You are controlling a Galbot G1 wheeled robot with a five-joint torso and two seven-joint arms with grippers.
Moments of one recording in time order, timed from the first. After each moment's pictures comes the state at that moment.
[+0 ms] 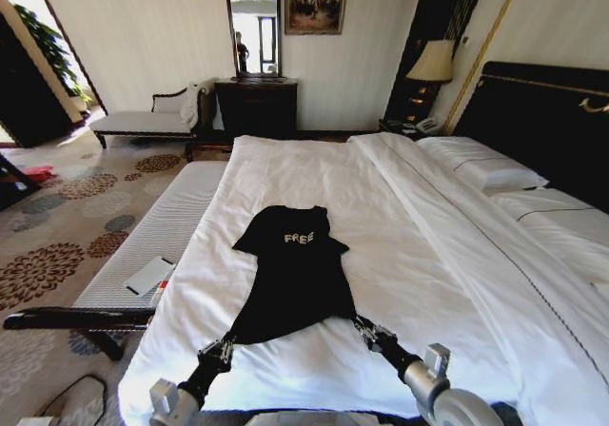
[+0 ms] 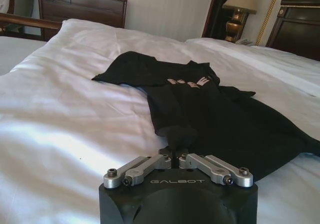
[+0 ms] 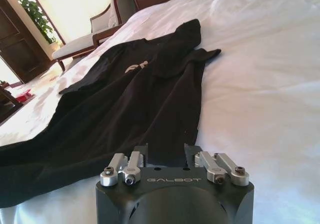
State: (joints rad) left arm 1.99 -0.90 -0.43 -2.21 -0.57 -0.09 -0.11; right arm -1.82 0.98 0.52 2.15 0.79 -0.22 -0.03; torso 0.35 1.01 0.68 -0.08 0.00
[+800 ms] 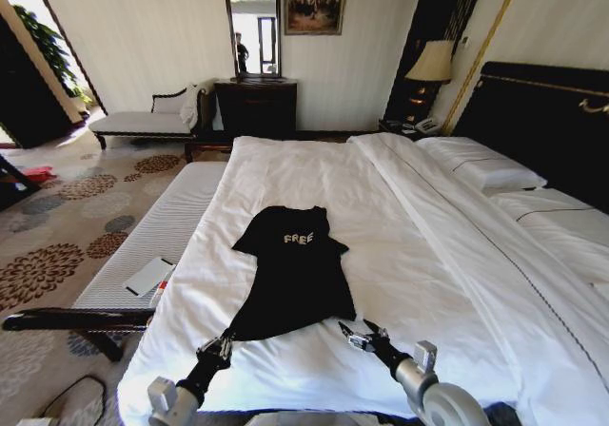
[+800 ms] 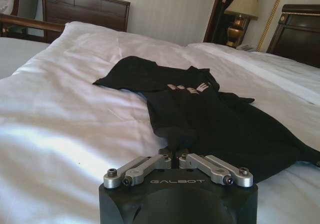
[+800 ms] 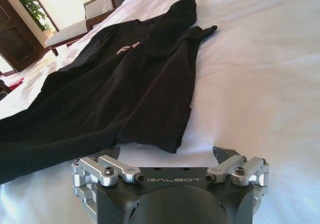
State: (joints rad) left arm 1.99 -0.92 -0.44 -2.24 -0.58 -0.07 -0.11; right arm -1.76 1.00 0.48 2.07 0.77 -0.26 -0.04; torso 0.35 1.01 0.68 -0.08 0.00
